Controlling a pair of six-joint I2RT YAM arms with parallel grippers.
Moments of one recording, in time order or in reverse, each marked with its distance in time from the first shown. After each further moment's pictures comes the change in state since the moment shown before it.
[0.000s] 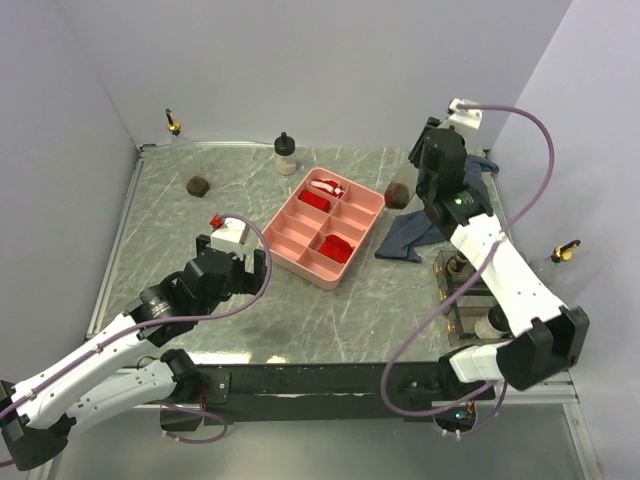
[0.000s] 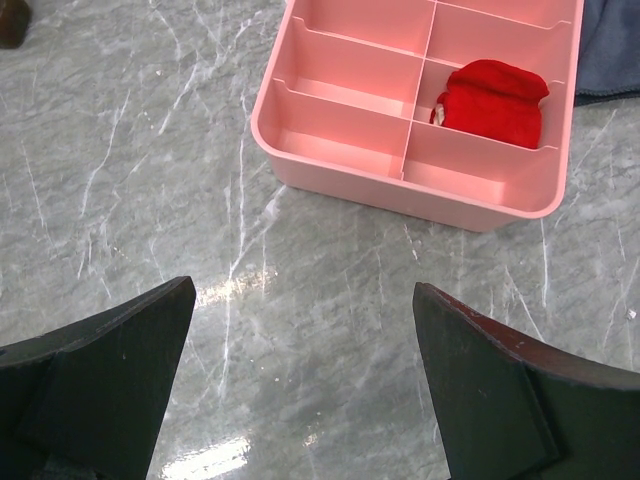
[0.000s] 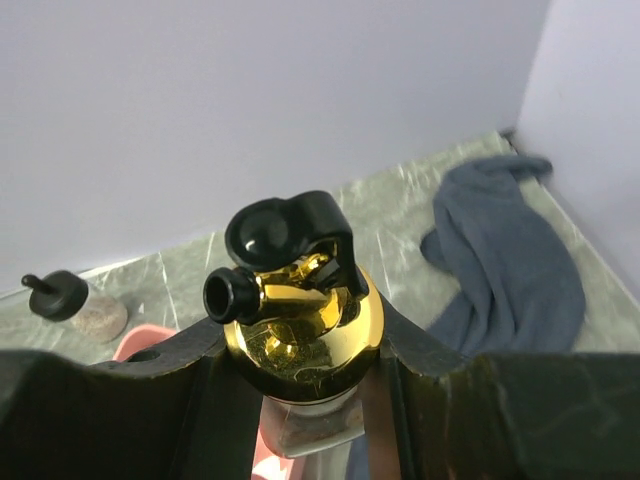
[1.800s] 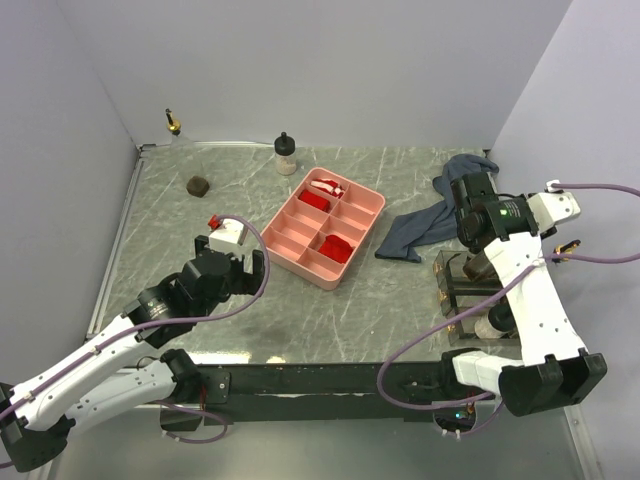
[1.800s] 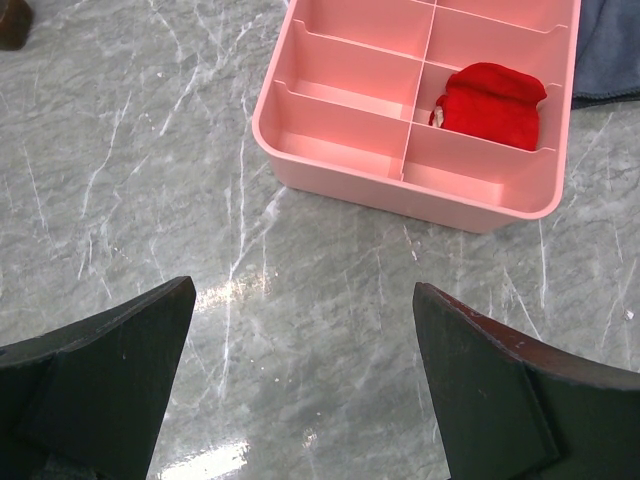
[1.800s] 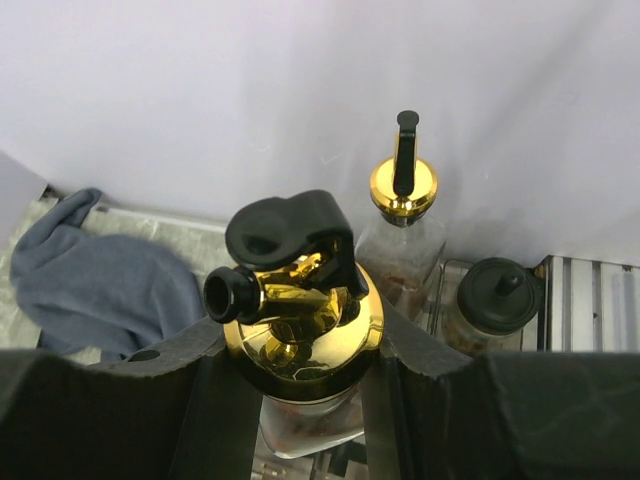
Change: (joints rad) left arm 0.000 -0.015 -0.005 0.000 -0.001 0.000; right arm -0.195 -0.166 0.004 -1.245 0.694 1.078
